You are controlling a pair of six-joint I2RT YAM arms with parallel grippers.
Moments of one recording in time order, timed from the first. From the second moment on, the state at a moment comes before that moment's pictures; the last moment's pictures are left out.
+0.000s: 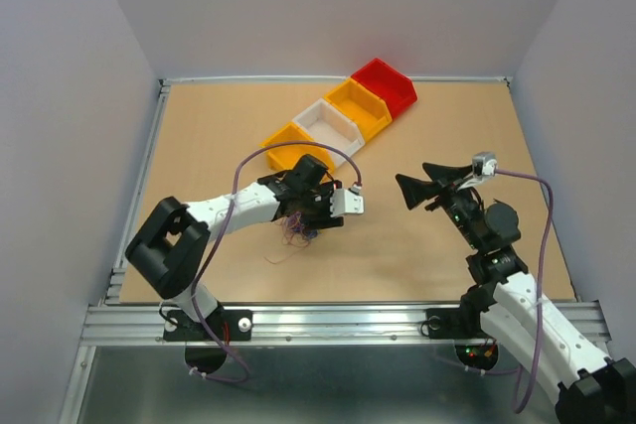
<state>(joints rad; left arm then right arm) -0.77 1.55 0.95 -0.31 0.33 0.78 0.36 0.63 0.31 0.52 -0.19 0.43</state>
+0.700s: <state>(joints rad) -0.77 1.73 1.01 -0.36 0.26 0.80 0.36 0.56 0.31 0.47 -0.17 0.45</state>
